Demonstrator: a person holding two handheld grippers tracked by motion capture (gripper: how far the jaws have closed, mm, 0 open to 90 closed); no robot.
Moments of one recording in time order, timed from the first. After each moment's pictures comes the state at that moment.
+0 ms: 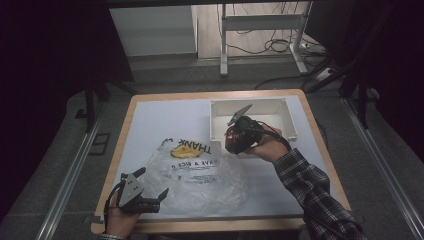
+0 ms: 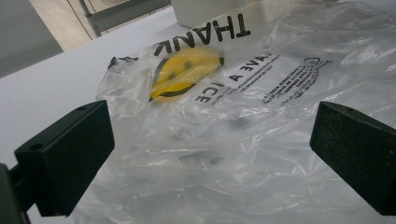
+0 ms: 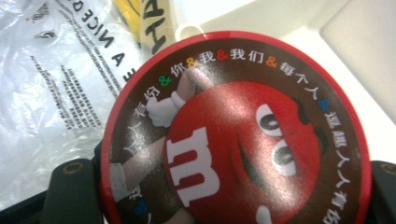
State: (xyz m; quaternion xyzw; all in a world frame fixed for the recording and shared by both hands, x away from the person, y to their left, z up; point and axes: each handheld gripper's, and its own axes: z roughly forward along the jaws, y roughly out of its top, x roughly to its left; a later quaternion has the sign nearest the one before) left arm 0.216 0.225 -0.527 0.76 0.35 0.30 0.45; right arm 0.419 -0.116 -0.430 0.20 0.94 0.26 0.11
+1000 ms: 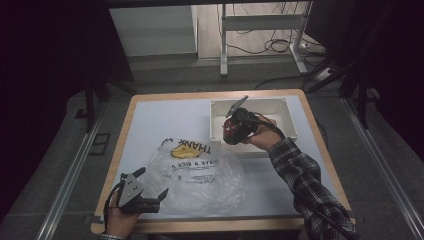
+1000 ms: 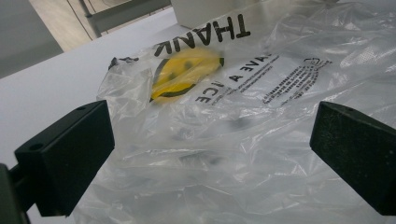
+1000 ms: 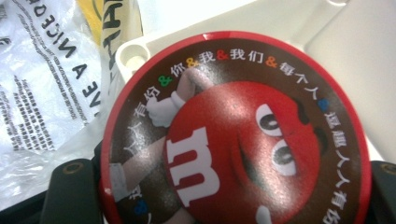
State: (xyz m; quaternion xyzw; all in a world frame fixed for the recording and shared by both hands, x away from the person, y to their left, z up) left arm 0.216 0.226 -0.527 0.76 0.35 0.30 0.46; right arm 0.463 -0.109 -0.442 0.18 0.94 0.26 0.10
